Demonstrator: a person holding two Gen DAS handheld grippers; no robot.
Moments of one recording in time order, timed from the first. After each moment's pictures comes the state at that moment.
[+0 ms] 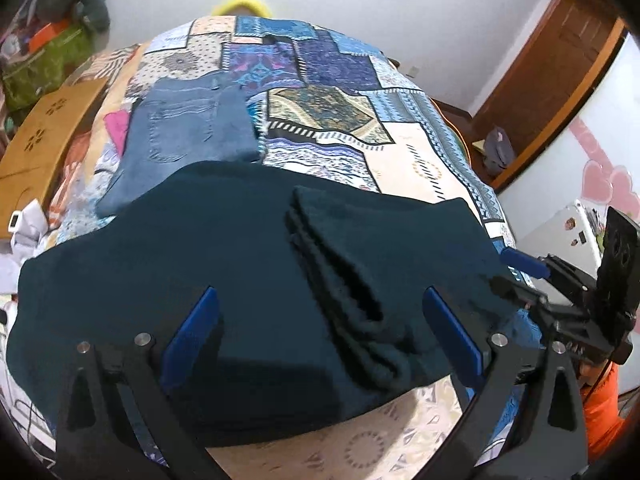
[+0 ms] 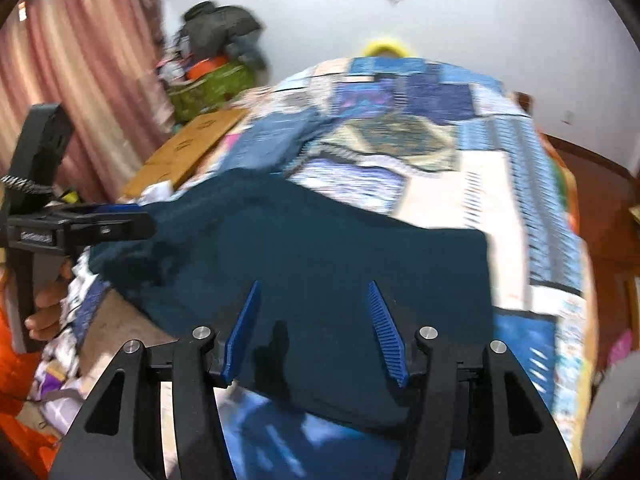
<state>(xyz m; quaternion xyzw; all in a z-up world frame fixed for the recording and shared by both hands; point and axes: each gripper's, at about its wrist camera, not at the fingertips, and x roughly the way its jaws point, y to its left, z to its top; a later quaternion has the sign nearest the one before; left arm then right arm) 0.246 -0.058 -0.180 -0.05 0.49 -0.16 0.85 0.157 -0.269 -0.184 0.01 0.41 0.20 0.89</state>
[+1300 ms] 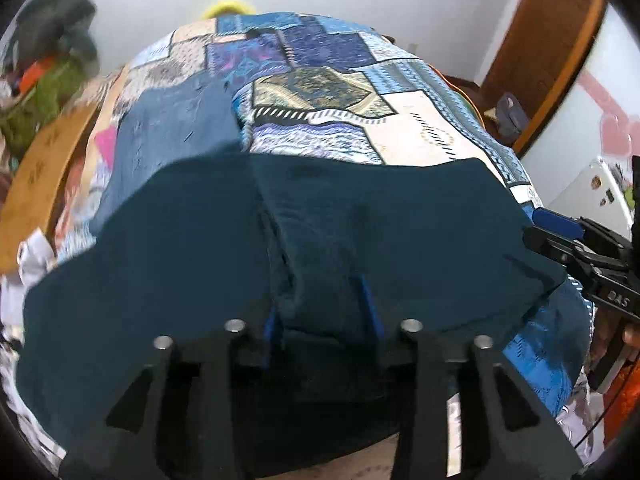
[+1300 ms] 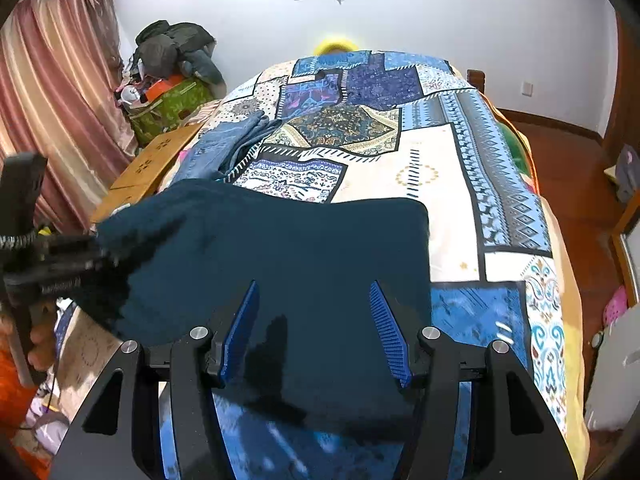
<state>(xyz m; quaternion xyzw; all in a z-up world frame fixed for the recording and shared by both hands) 0.249 -0.083 -0.213 0.01 0.49 -0.14 0.86 0.170 -0.290 -0.201 0.04 0.42 0.16 0.89</state>
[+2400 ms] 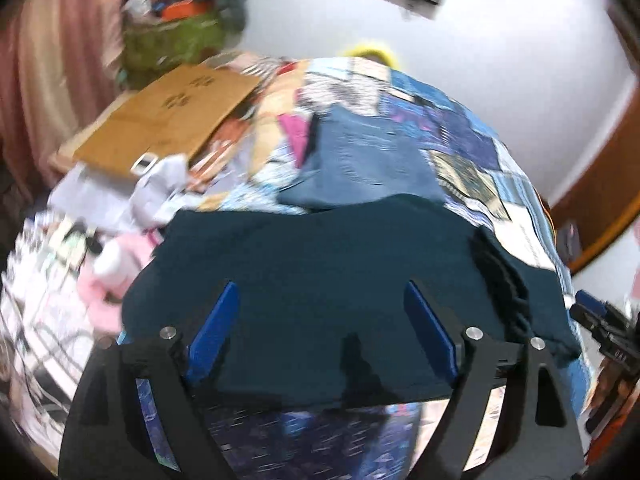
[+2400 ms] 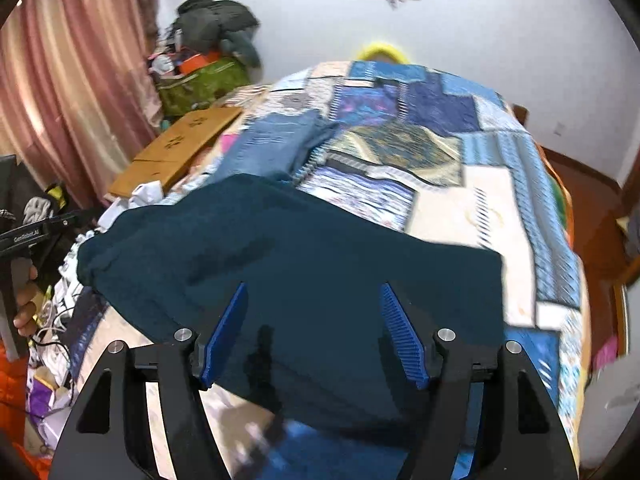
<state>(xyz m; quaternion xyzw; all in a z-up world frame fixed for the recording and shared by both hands) 0.184 0.139 -0.181 -0.15 0.43 0.04 0.89 0.168 -0.192 -0.168 -0.03 0.40 0.21 0.89</state>
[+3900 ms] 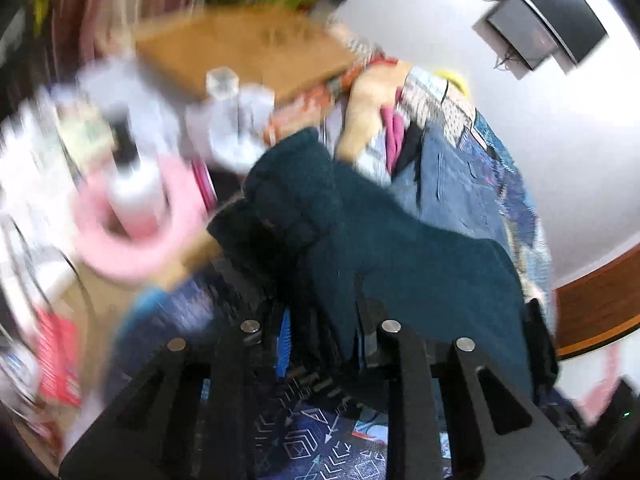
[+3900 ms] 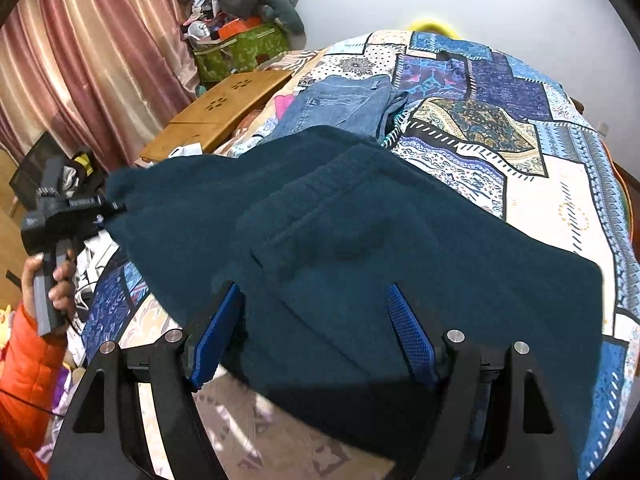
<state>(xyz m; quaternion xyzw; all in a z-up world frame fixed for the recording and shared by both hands) 0.183 0.229 -0.236 -0.29 0.42 0.12 0.86 0.164 -0.136 -0.196 -0.04 0.44 0.26 0.86</state>
